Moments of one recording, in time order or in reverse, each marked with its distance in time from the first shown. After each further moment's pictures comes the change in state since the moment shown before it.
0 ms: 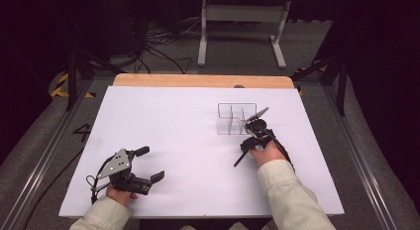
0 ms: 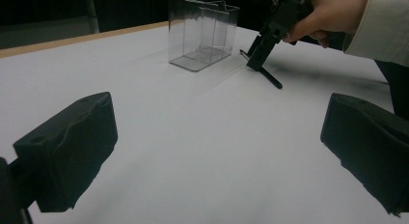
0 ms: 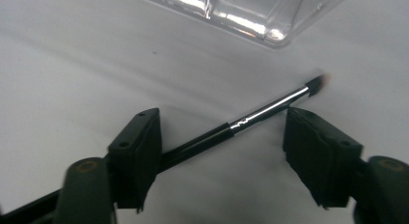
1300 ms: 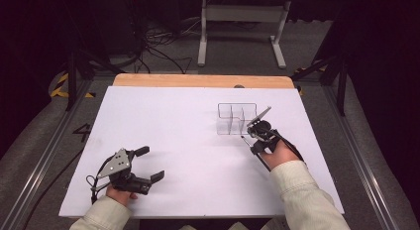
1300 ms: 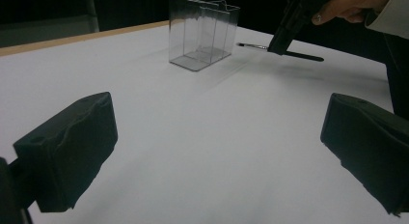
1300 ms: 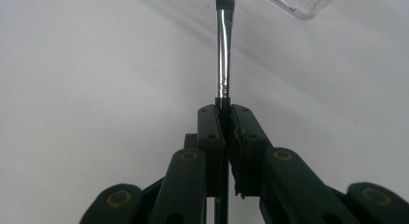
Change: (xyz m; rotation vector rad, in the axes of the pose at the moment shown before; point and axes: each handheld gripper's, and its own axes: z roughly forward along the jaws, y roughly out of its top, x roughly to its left) left arm 0.001 0.000 0.000 0.000 -0.002 -0.006; right arm 0.007 -0.015 -0.043 0.042 0.060 -0.172
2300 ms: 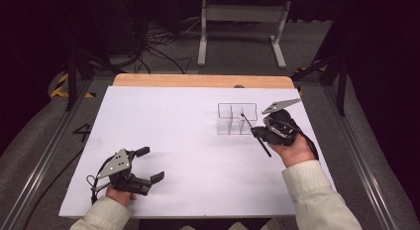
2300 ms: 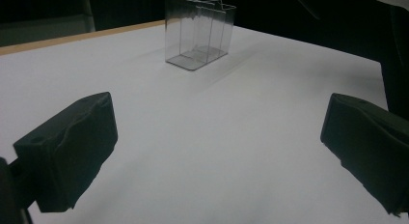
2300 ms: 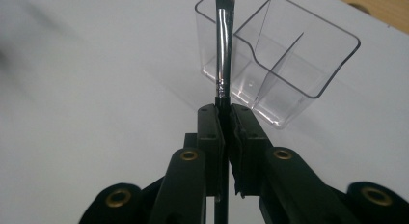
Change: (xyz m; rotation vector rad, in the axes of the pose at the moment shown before) left arm -0.001 0.000 -0.001 0.003 -0.015 -0.002; right arm 0.000 -0.017 -0.078 -0.447 0.070 -0.133
